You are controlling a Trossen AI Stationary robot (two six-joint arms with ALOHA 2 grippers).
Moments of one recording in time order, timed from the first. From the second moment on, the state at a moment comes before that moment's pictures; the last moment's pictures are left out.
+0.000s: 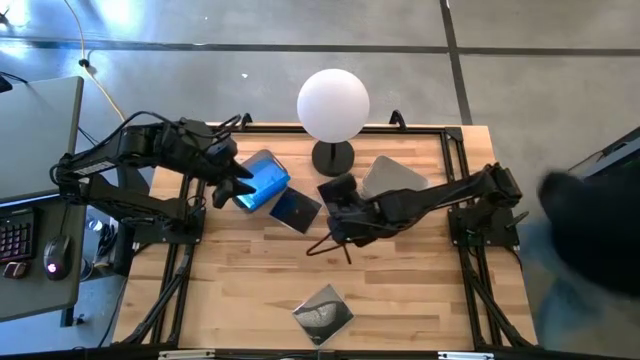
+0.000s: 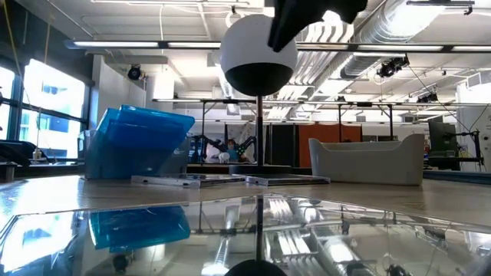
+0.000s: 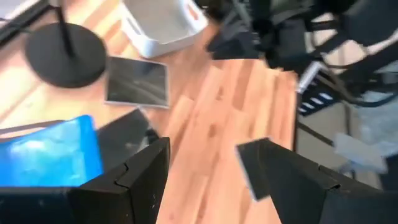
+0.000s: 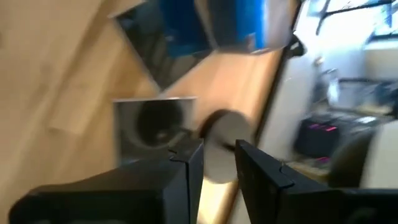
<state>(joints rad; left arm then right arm) 0.09 1.00 1.44 -1.07 0.09 -0.45 0.24 1.77 1.65 -1.00 0.64 -0.43</state>
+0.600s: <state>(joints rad) 0.04 0.95 0.92 -0.64 0.07 -0.55 0.17 1.51 0.85 -0.07 0.37 -0.38</state>
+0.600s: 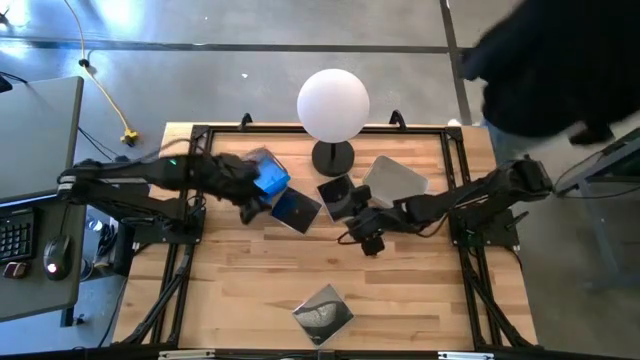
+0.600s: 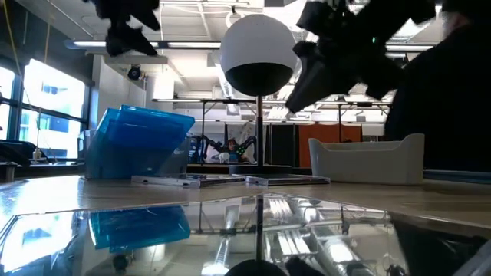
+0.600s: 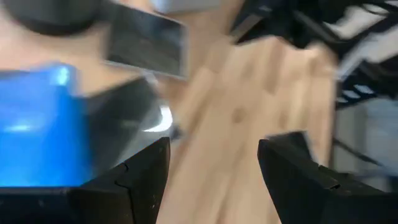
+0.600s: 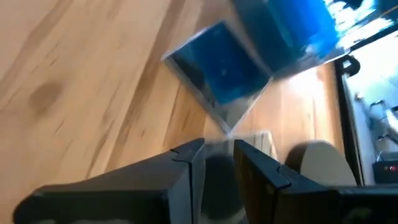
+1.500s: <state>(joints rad) 0.01 1.23 0.71 -0.17 0.15 -0.55 -0.02 1.82 0.80 0.25 0.31 -0.05</state>
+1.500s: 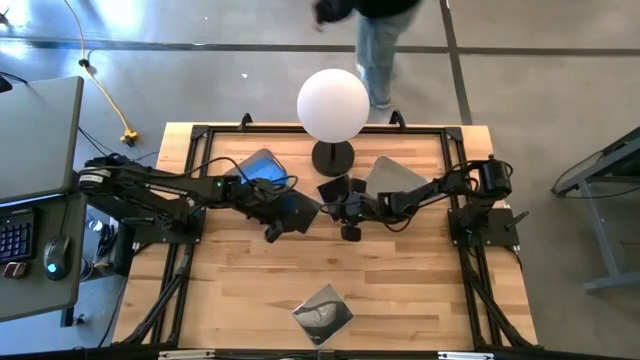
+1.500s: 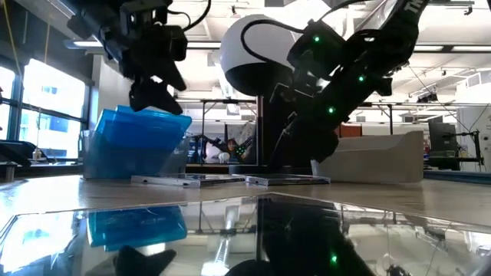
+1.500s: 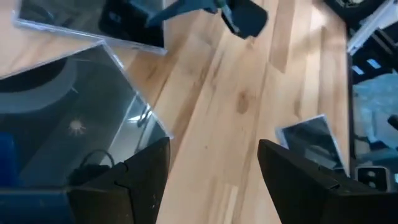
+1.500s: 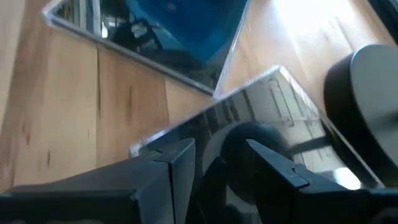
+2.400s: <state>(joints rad) 0.01 1.23 0.70 -0.12 0.17 -0.56 0.04 1.62 0.81 -0.03 0.30 -0.13</state>
